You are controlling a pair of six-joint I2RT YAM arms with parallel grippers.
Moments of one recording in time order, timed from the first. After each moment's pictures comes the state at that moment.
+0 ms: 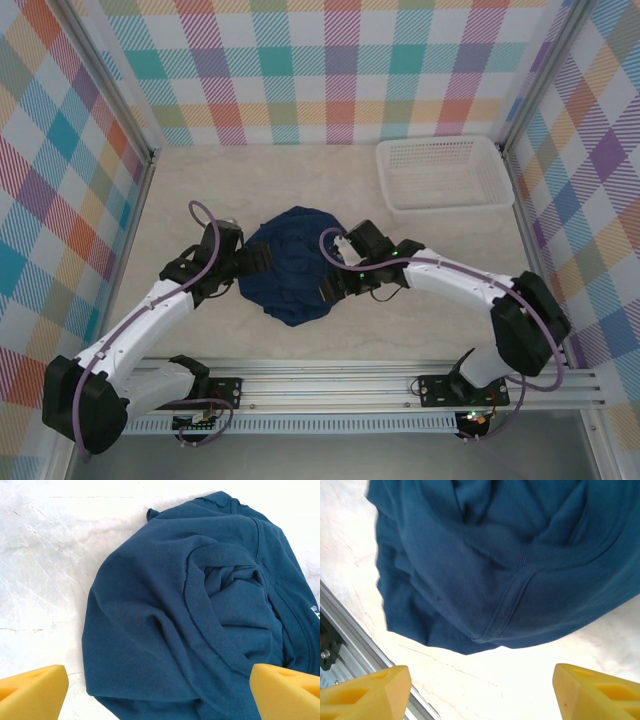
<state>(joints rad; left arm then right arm) -0.42 1.06 0.79 -0.58 -0.14 -0.60 0.78 1.52 0.97 -0.52 -0.35 0.38</state>
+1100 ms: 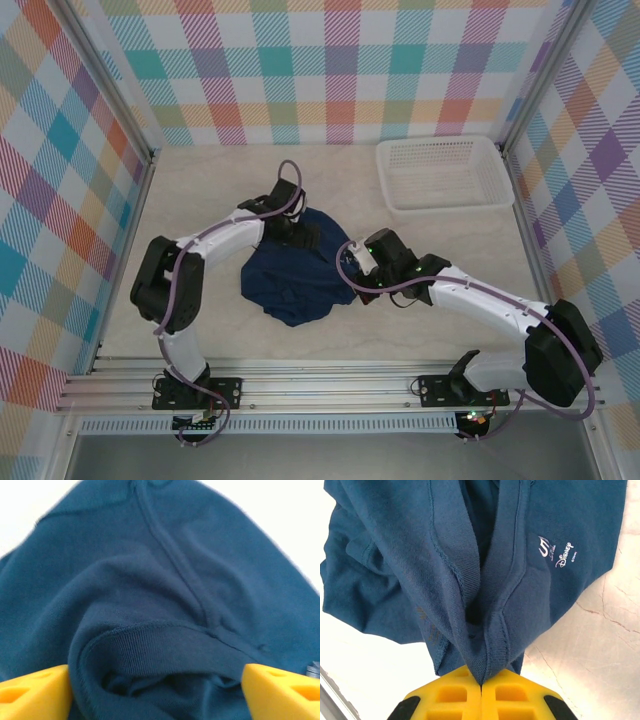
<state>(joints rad) -0.52 1.83 1.32 -0.59 -0.02 -0.27 0.76 1.29 0.82 -0.47 -0.13 0.12</state>
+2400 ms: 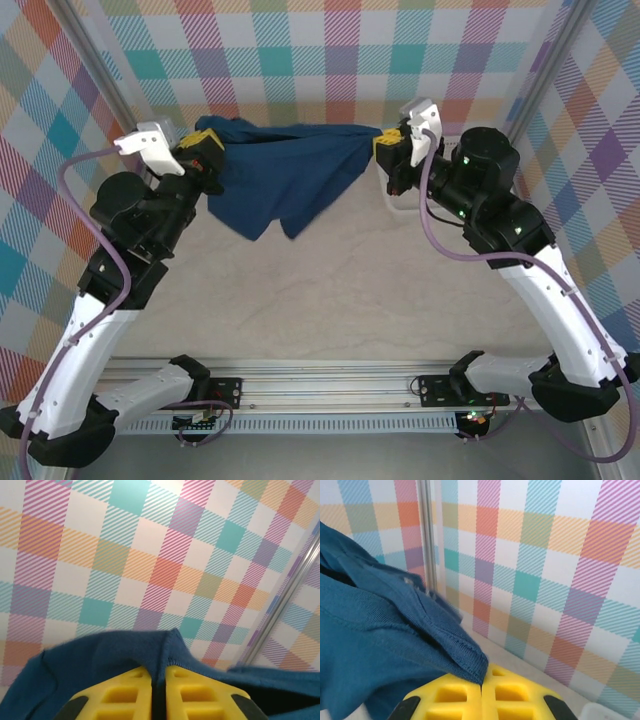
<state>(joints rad) -0.52 1.00 1.44 -0.31 -0.25 -0.31 0.63 1.22 1.68 -0.54 -0.05 -0.08</state>
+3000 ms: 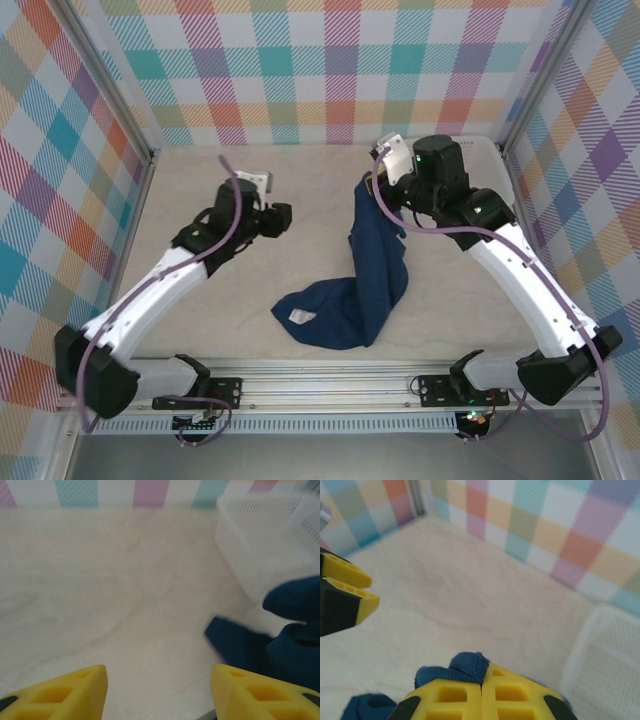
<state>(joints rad) -0.52 1.29 1.12 -0.45 -0.08 -0.32 0.55 1.31 1.52 -0.74 -0.08 -0.10</state>
